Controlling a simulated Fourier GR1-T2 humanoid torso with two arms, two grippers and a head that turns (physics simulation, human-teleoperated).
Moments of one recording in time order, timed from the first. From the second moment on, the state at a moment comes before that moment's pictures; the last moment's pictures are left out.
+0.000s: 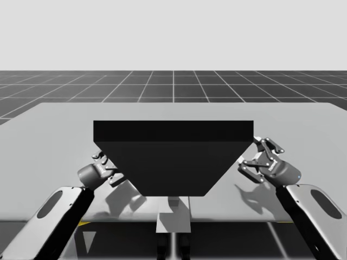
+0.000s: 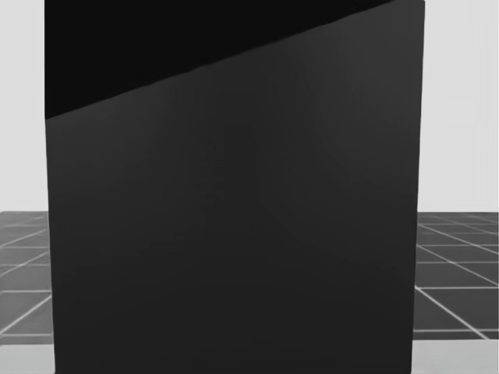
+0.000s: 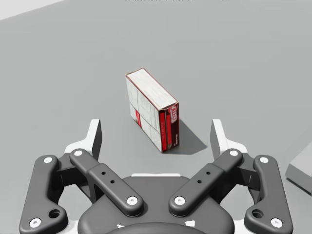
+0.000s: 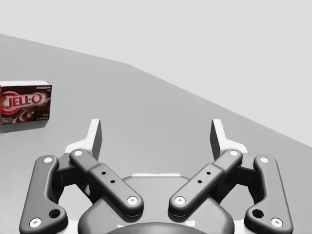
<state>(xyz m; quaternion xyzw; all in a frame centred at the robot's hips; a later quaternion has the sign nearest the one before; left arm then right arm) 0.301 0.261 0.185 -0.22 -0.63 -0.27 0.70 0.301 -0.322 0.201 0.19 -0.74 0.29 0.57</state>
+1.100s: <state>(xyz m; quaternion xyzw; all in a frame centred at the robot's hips) 0.374 0.198 0.140 -0.19 -0.60 -0.20 0.75 0.298 -0.317 0.190 0.18 -0.75 0.30 0.56</state>
